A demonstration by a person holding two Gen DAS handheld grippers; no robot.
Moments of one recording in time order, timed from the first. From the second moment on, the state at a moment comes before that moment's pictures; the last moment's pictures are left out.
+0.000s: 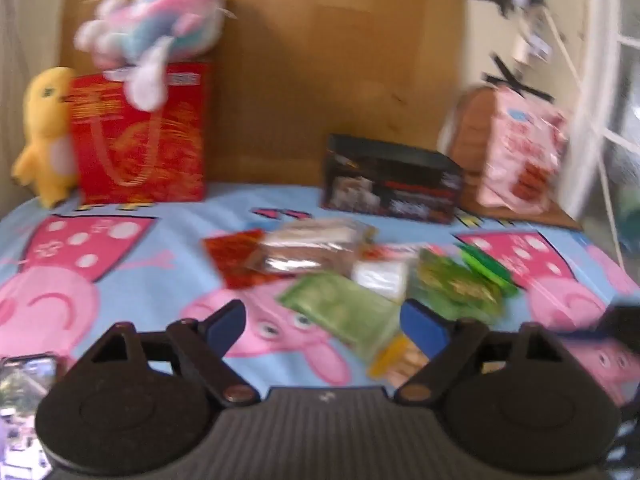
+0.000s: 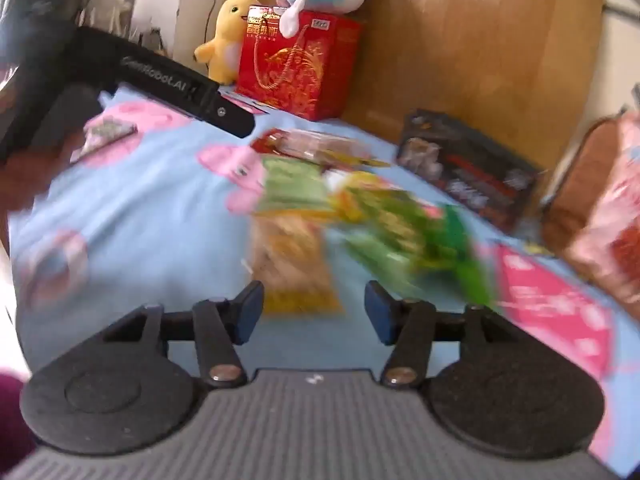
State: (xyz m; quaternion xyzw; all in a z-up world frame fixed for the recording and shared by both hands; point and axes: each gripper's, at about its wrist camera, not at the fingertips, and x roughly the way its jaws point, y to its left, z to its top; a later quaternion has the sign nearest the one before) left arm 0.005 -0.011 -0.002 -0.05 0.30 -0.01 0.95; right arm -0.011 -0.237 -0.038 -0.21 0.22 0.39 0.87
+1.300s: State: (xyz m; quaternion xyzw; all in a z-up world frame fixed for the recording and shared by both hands) left arm 0.044 -0.055 -0.033 -0.06 0.41 -0.14 0.90; right arm 0.011 -0.280 -0.044 -0.02 0.25 0.34 0.91
